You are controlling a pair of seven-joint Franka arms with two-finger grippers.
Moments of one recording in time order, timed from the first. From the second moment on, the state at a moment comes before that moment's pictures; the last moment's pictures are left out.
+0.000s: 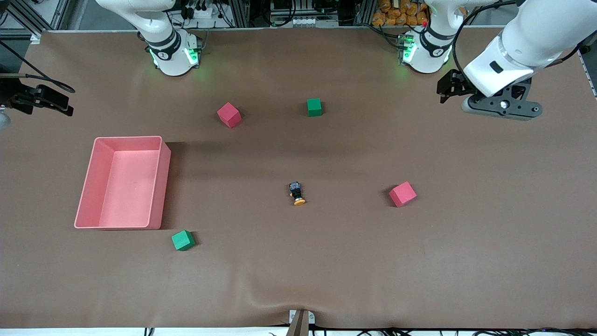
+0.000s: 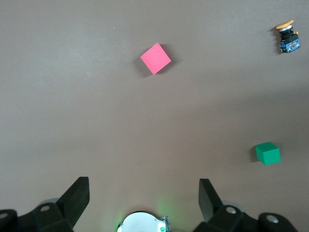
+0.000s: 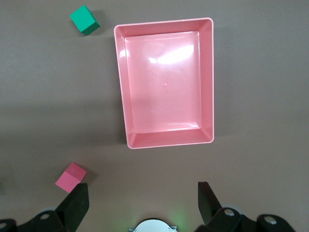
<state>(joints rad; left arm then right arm) 0.04 -0.02 -0.35 -1.60 -0.01 1.46 -0.12 -0.02 -0.04 -0.03 -1.60 -0.01 1.44 0.00</state>
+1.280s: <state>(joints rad) 0.05 -0.03 -0.36 -1.58 -0.01 1.45 -0.12 -0.02 -0.04 -0.03 -1.60 -0.01 1.44 0.00</state>
